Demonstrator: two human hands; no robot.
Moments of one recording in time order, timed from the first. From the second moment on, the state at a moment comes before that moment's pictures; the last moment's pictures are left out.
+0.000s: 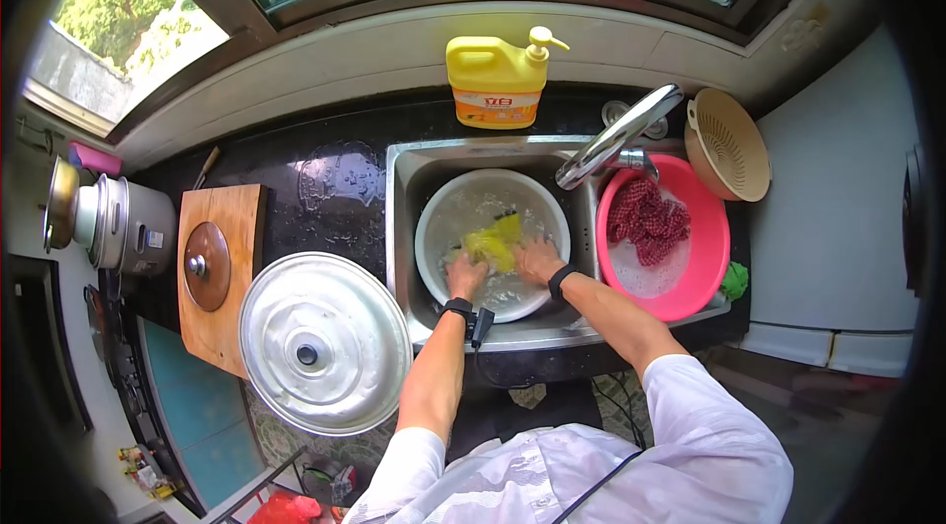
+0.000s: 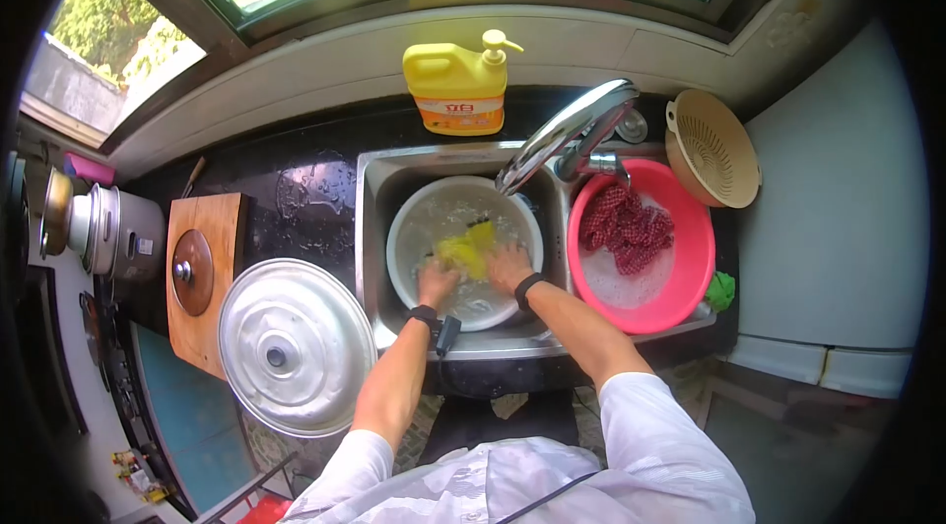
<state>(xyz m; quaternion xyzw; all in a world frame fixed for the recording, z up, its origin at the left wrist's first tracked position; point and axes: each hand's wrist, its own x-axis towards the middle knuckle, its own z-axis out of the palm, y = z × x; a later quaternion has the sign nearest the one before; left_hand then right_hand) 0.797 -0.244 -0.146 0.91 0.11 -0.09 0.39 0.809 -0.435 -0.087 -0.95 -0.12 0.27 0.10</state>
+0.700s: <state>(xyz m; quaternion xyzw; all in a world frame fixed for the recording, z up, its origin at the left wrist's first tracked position) 0.814 -0.293 0.022 0.42 0.16 -0.15 0.88 0.787 -0.418 0.016 -0.33 0.16 0.10 0.93</state>
